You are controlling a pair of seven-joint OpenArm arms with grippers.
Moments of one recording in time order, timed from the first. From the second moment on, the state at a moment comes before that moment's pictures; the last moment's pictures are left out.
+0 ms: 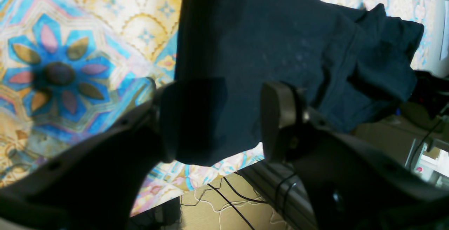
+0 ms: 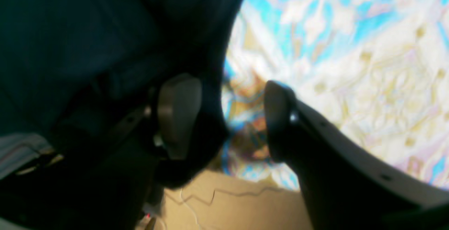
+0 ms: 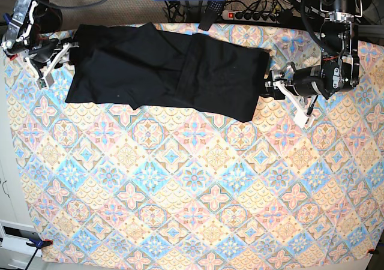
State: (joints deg) left arm 11.5 -24.9 -5.4 97.7 -55.4 -5.5 68.6; right arm -21.4 18.8 32.3 85.2 25.2 41.1 -54.8
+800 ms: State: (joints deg) left arm 11.4 -24.9 -5.3 97.7 -55.4 -5.5 68.6; right arm -17.3 19.5 32.6 85.3 40.5 41.1 -57.1
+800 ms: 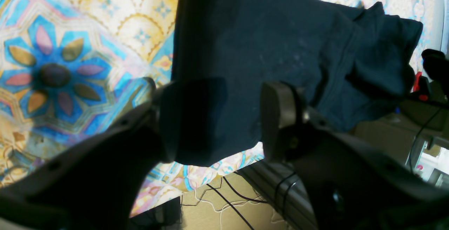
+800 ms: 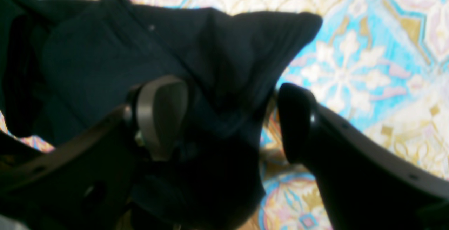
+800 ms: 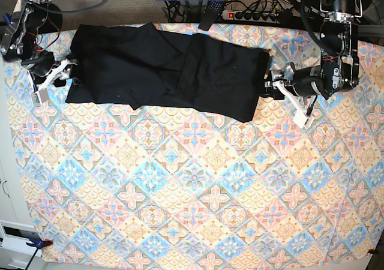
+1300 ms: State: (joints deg) left arm 11.4 -24.9 -5.3 97.7 -55.4 -5.5 68.6; right arm -17.0 19.7 26.9 76.5 39.2 41.1 -56.2
